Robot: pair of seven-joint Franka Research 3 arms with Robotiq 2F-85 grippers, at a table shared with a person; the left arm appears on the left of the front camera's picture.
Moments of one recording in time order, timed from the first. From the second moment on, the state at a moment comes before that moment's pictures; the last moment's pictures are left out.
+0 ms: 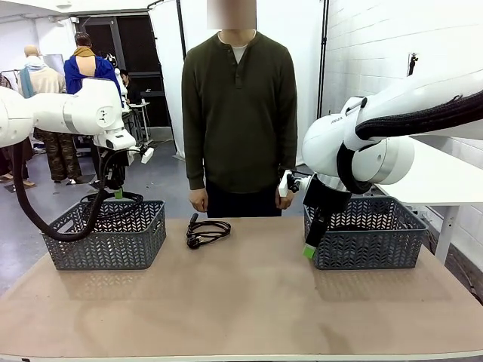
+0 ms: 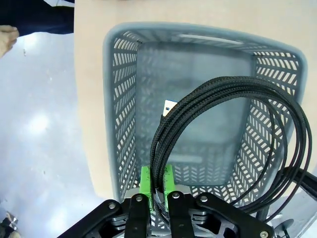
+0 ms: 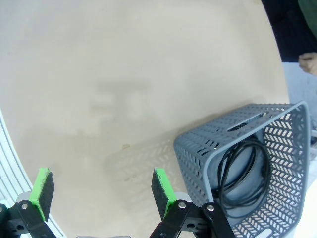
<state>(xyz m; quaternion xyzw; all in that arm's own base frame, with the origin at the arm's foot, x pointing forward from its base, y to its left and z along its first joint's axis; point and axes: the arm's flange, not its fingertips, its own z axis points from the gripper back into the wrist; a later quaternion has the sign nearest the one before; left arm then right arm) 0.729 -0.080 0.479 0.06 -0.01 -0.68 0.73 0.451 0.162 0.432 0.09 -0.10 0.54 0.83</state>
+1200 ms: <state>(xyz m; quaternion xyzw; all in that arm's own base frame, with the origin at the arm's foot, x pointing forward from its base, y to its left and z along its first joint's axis) 0.745 -0.072 0.433 0.05 0.00 -0.68 0.74 0.451 0.162 0.432 0.09 -0.10 0.54 0.83</state>
